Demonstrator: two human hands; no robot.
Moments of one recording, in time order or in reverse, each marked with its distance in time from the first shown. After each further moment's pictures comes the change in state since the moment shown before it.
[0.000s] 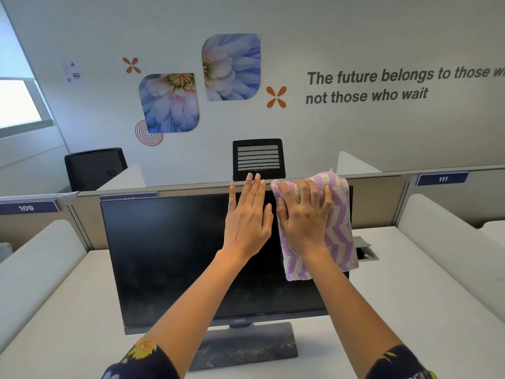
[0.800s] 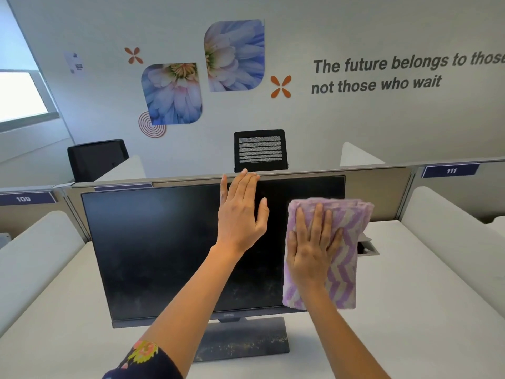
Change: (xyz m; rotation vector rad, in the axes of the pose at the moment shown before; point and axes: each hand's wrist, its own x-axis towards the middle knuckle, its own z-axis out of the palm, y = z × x) left_hand 0.001 0.013 0.017 -0.076 0.120 -0.040; right_hand -0.102 0.029 0.024 0.117 -0.066 0.234
